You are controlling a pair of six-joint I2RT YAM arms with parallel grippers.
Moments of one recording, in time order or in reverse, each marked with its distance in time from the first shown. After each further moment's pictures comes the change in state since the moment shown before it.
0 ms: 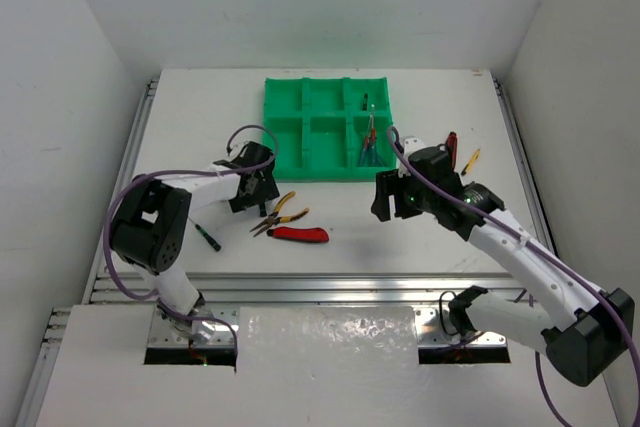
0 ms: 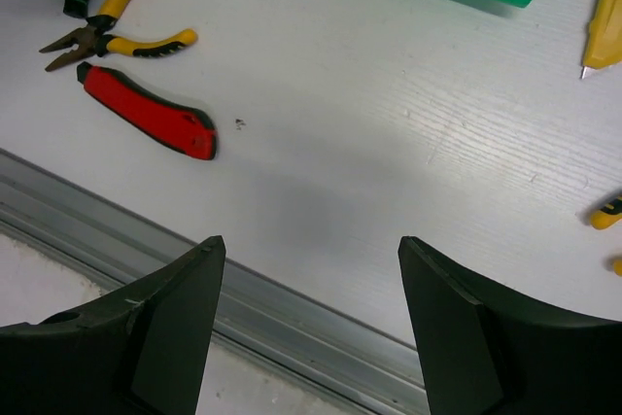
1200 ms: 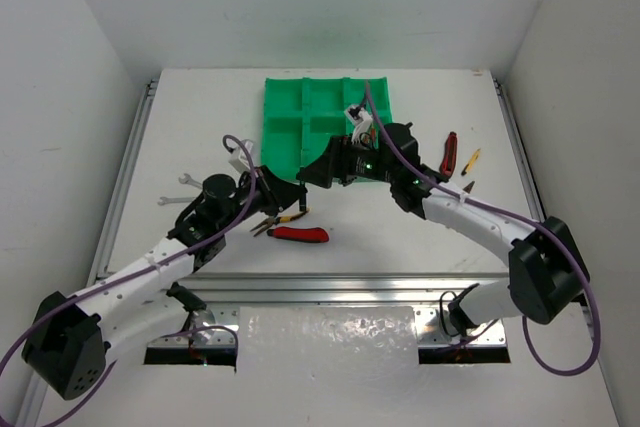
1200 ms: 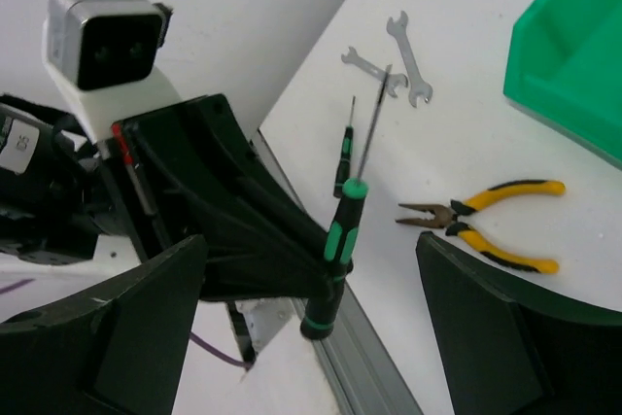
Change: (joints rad) left arm -0.183 -0.743 -0.430 0.643 0.472 -0.078; right arm 0.066 0.349 0.018 0.910 -0.520 0.391
